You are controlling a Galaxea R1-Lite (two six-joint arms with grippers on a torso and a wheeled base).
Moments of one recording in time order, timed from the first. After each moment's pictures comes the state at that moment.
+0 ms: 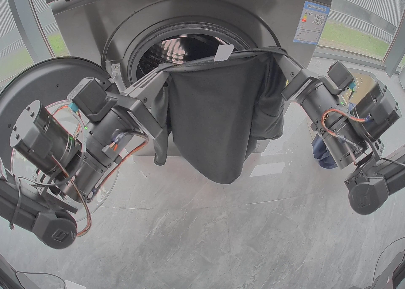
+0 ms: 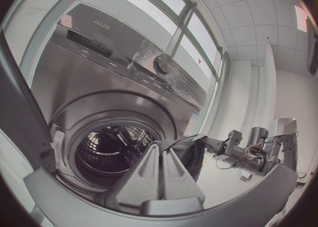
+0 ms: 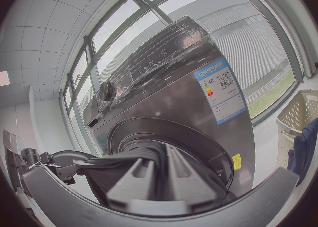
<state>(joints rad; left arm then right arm) -0.61 1.70 -0.64 -1.54 -0.05 -0.13 0.61 1.78 -0.83 -1.50 -0.12 0.20</state>
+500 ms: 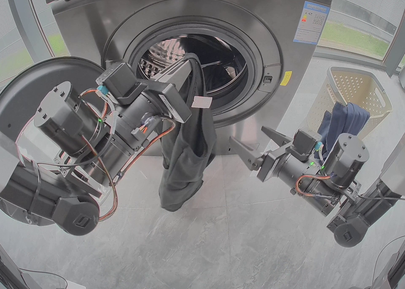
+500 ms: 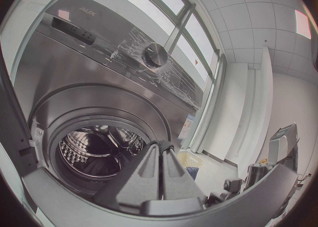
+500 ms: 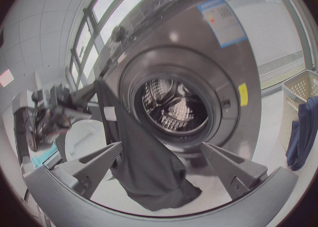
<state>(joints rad) -0.66 1.79 -0.82 -1.48 -0.05 -0.13 0.65 1.91 -0.57 -1.53 0.00 0.18</state>
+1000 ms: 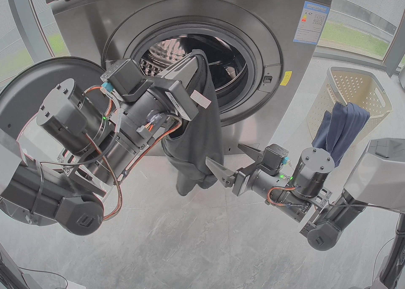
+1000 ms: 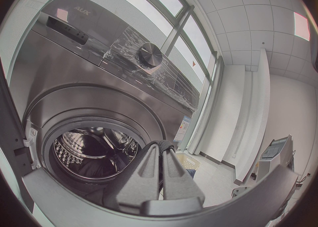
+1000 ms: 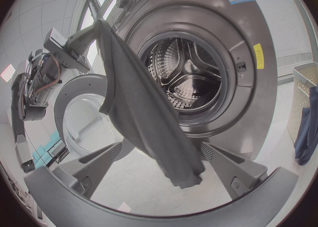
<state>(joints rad) -0.68 1.80 -0.85 -1.48 -0.06 -0.13 0.68 2.10 -0.67 -1.54 0.03 0.15</state>
